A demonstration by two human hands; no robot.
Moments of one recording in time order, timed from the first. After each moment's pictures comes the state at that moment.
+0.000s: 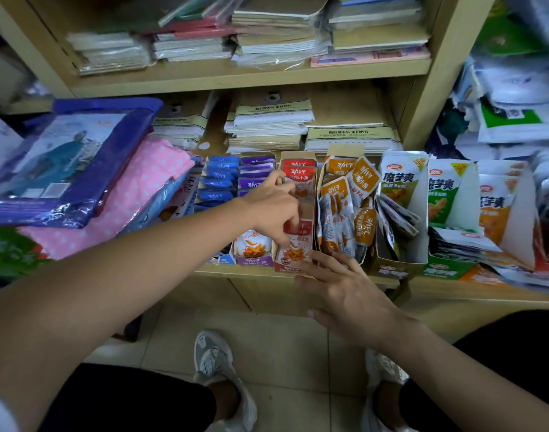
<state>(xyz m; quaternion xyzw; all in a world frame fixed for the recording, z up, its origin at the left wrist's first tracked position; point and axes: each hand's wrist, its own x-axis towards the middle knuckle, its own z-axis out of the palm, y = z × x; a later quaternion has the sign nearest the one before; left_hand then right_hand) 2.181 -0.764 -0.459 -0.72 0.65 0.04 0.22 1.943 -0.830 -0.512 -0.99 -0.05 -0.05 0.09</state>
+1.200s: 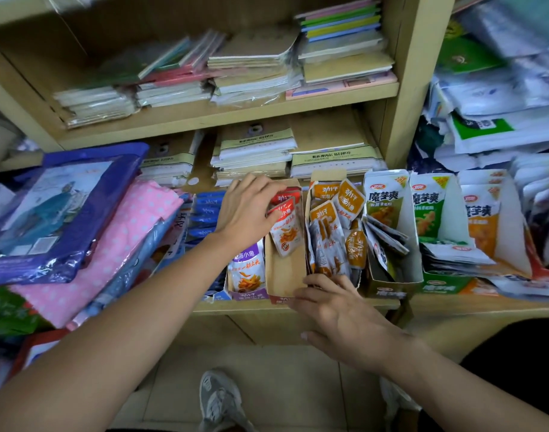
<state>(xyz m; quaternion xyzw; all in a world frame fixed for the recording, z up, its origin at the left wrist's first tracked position) 2.191 -0.762 -0.447 -0.82 0.53 -0.20 -0.09 1.953 -0.833 -0.507 -0.99 -0.05 -0.05 0.14</state>
